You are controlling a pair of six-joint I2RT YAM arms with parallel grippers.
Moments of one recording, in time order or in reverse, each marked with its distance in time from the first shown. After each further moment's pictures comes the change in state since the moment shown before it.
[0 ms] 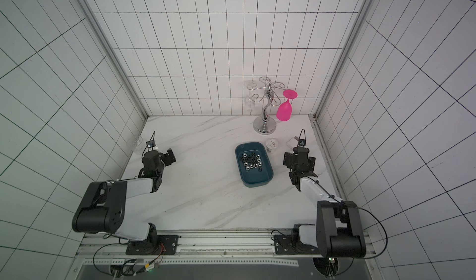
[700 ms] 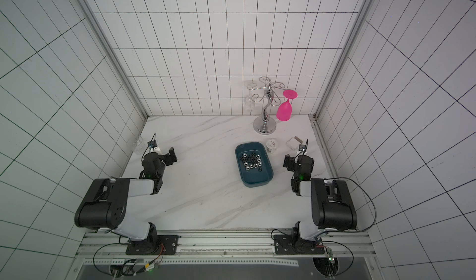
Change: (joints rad) left arm 0.000 0.014 -0.012 0.095 0.059 0.034; right arm -0.087 0.185 -0.101 0.445 -0.198 -0.038
